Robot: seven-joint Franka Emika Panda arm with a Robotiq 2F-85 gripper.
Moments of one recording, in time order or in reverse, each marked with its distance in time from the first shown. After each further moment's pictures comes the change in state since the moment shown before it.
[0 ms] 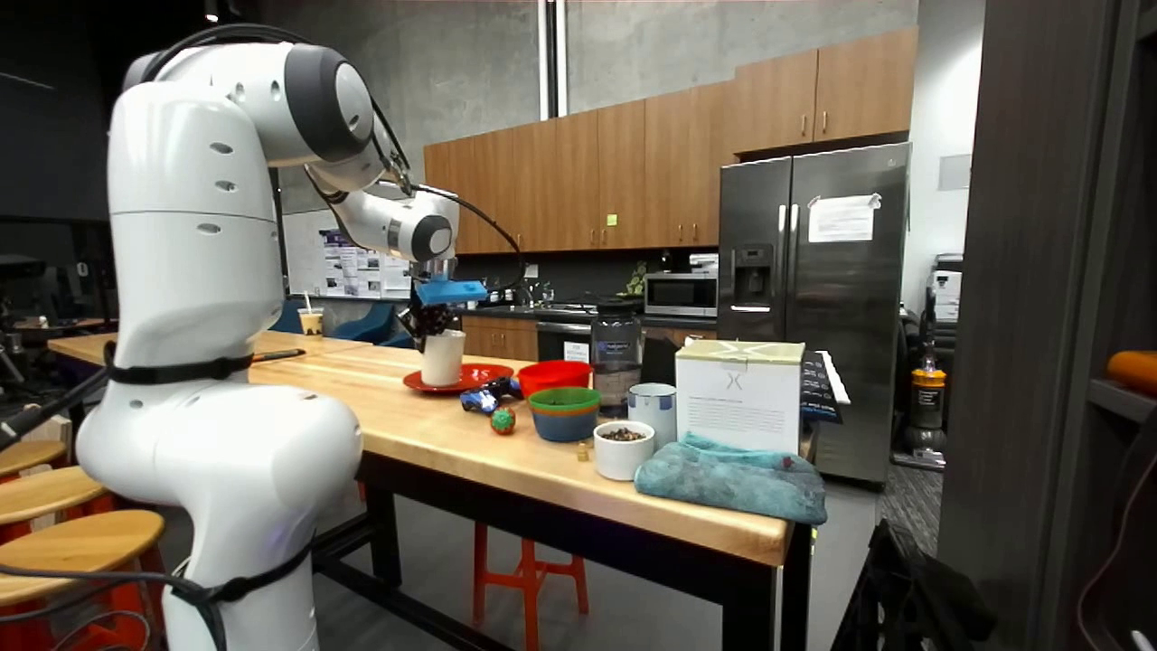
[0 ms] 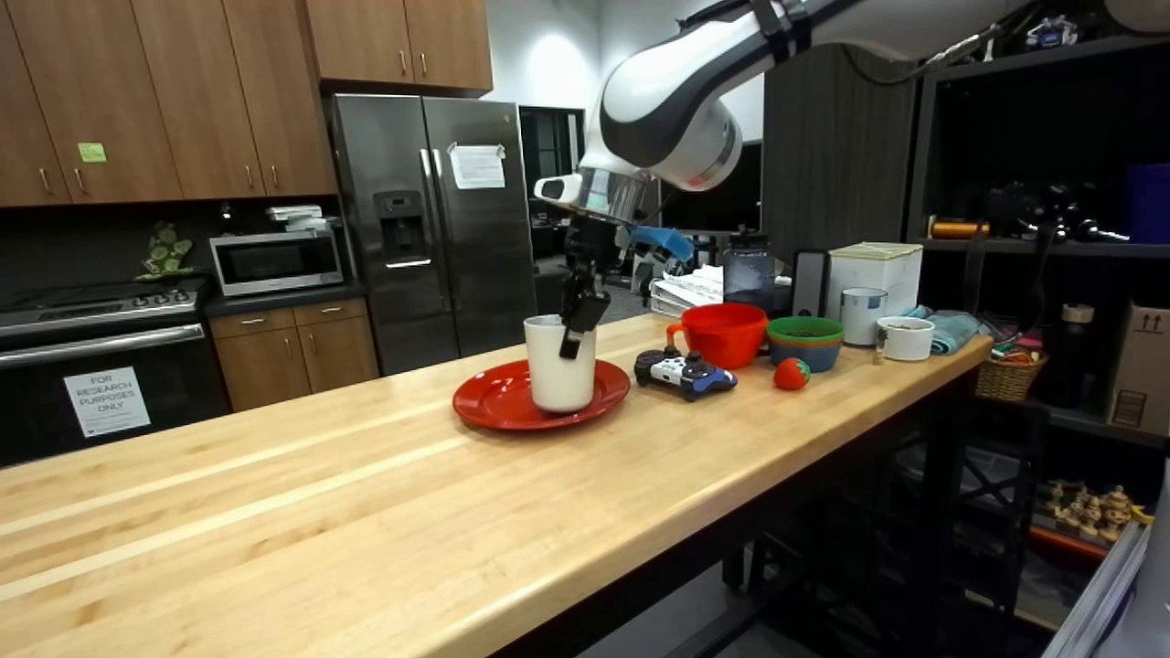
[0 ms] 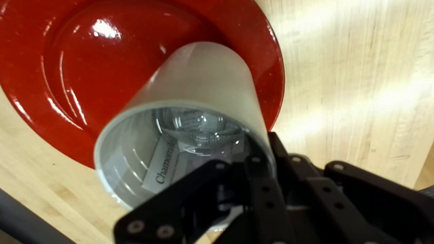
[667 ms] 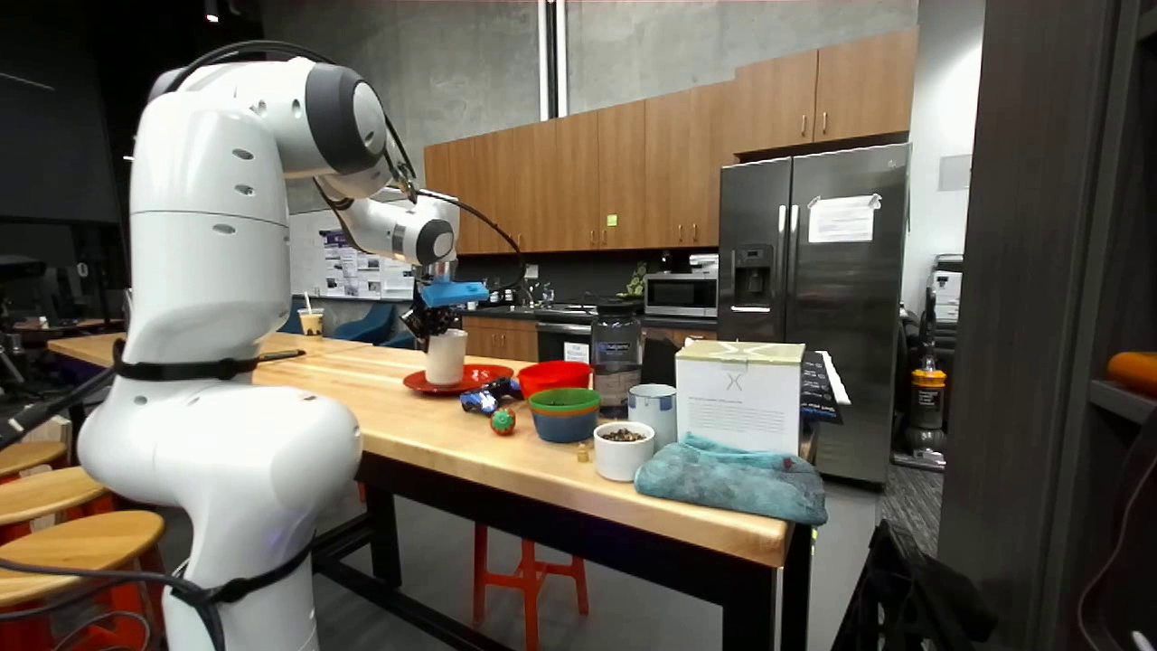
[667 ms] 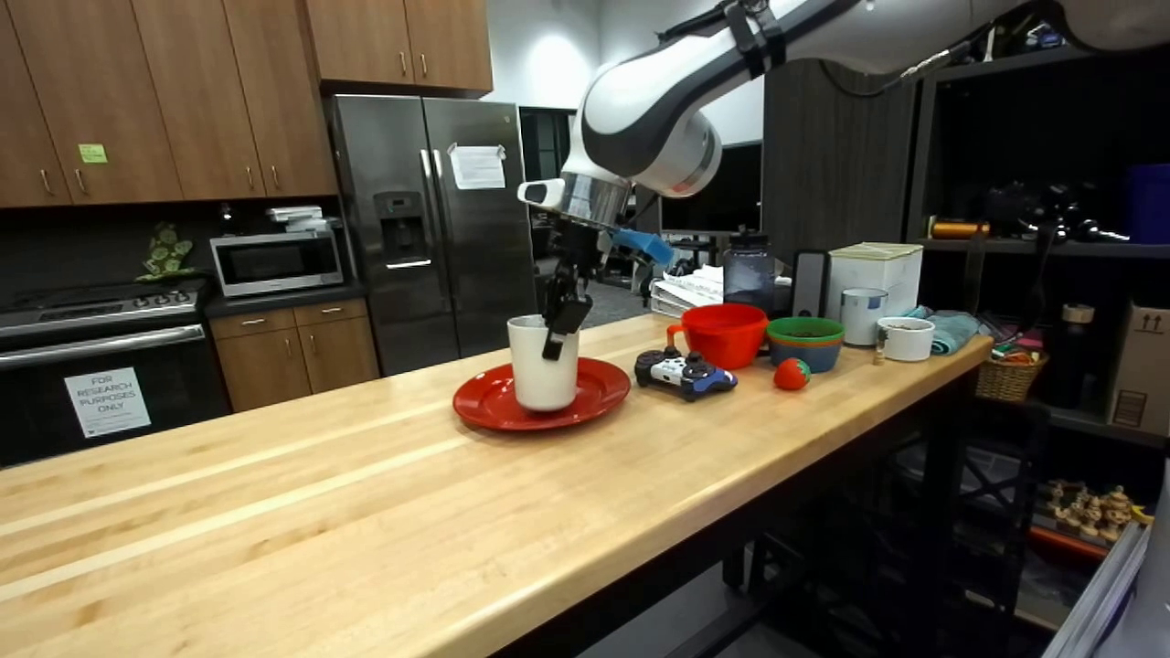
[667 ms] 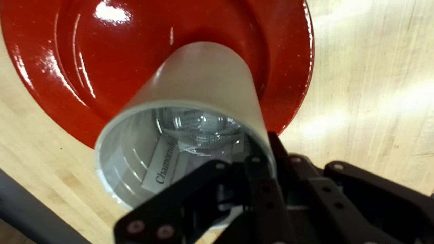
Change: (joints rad) arm -0.010 0.065 0.022 0.067 -0.037 0.021 0.000
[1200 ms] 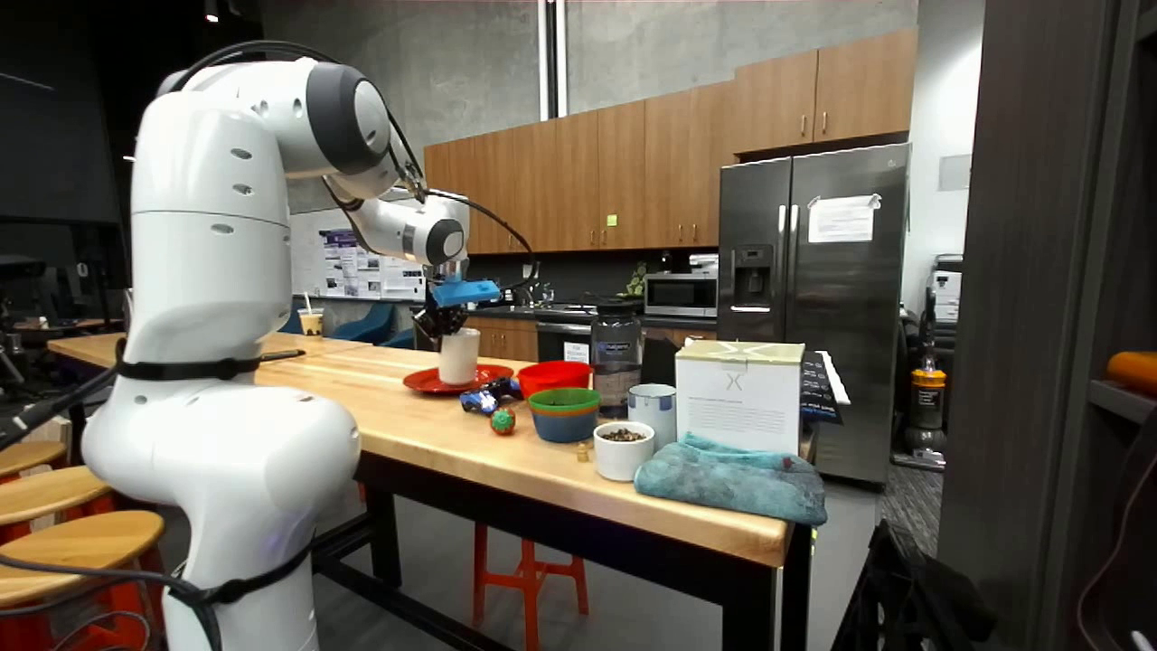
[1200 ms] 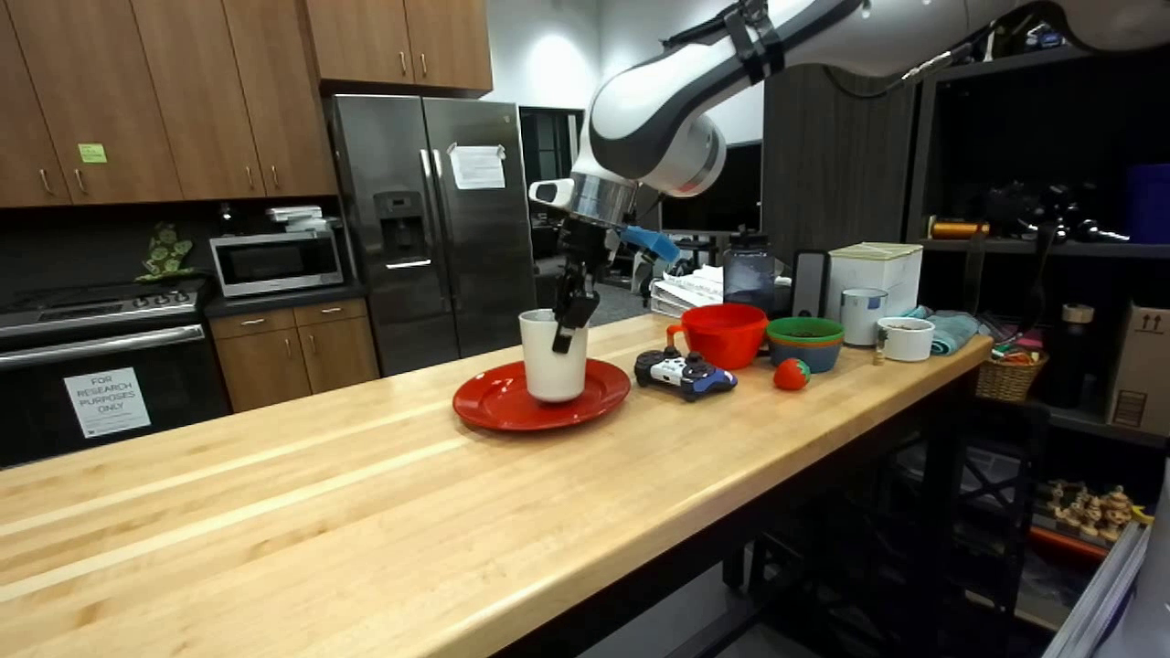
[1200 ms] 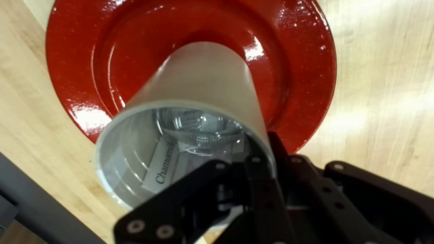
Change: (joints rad) arm -0.031 0.002 -0.007 0.000 -0.018 0.010 0.000
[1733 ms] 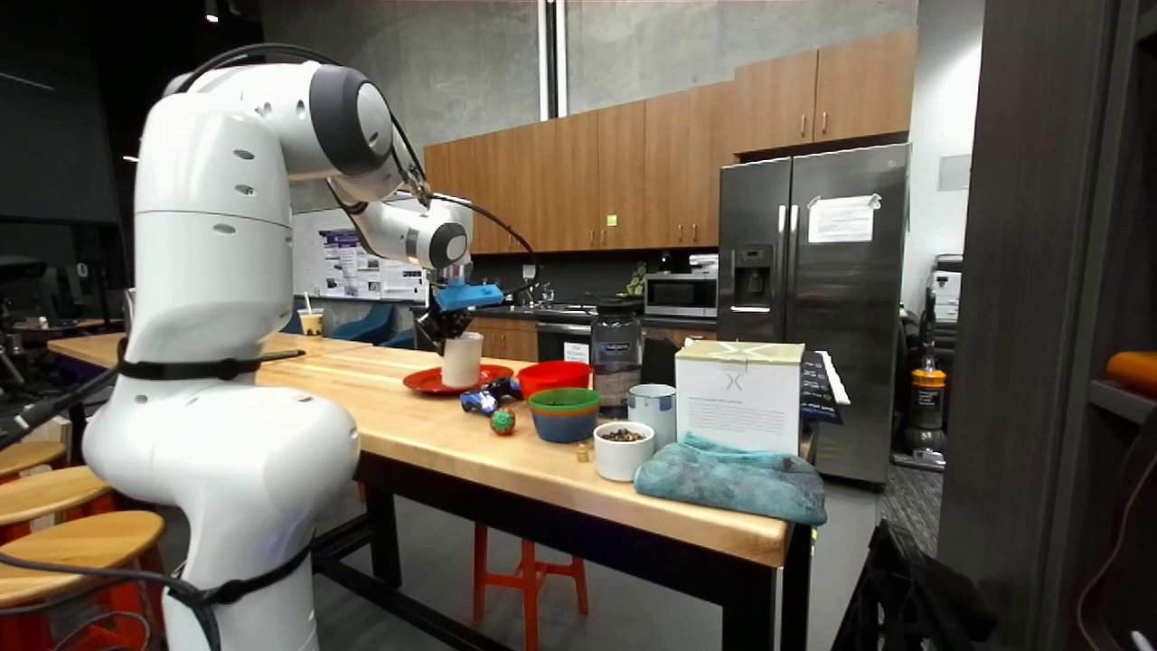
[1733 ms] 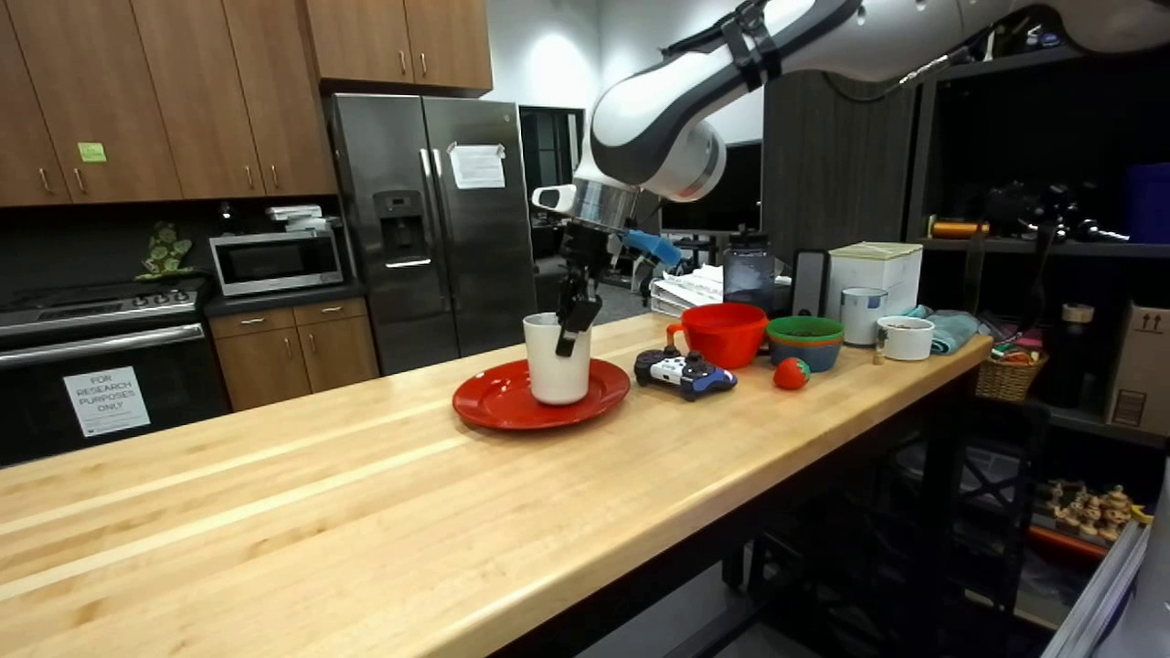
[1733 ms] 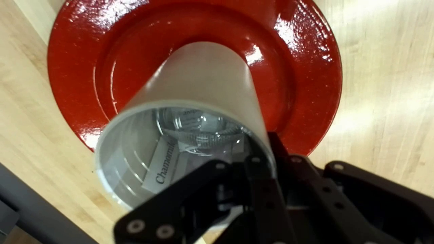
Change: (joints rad) arm -0.008 0.010 -0.003 -0.004 0.000 0.004 0.000
